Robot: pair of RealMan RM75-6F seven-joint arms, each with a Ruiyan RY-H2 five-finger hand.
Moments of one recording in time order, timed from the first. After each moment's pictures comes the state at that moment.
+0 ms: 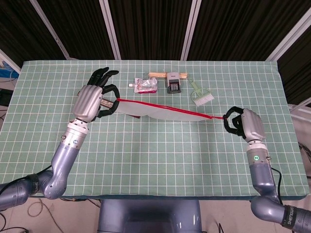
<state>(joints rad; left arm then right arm) -0.84 -1.31 -0.39 -1.76 1.06 1.19 0.16 0.56 -1.18 0.37 -1.86 -0.75 1.20 -0.10</state>
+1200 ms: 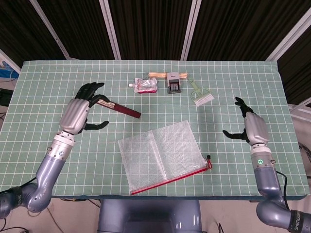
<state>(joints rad) -0.70 -1.23 -0.28 -1.83 1.14 1.20 0.11 0.53 -1.12 0.34 -1.90 -0.78 1.18 -0.13</state>
